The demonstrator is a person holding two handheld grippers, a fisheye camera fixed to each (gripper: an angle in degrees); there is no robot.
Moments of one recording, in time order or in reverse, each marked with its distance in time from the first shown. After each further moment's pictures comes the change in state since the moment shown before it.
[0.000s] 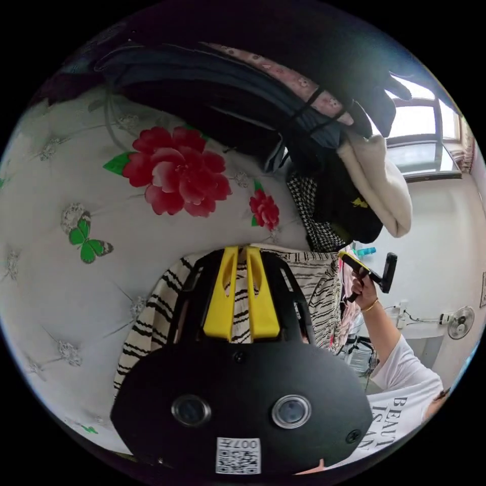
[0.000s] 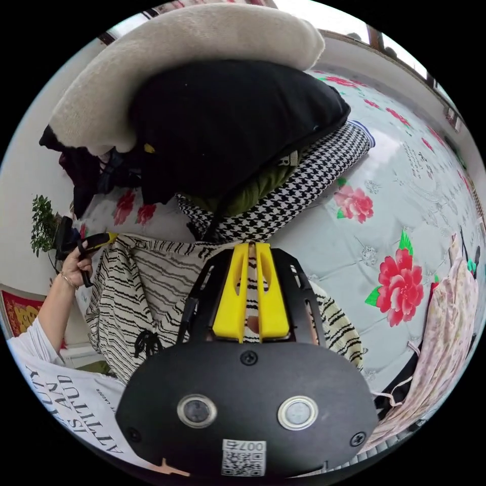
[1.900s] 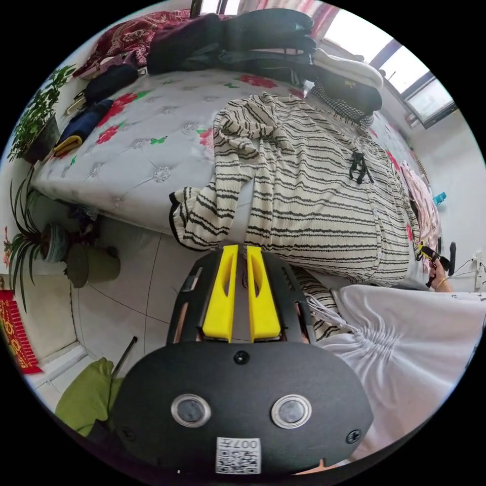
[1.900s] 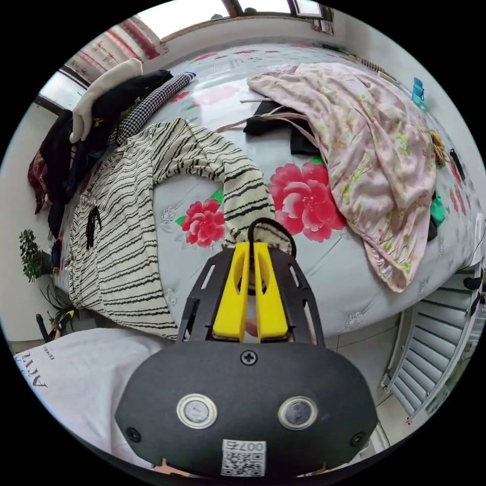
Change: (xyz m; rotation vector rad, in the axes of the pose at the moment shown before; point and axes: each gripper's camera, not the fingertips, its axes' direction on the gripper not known) left arm 0.052 0.471 -0.089 0.000 -0.554 0.027; right arm 0.160 0.497 -0.127 -0.024 0.111 0.425
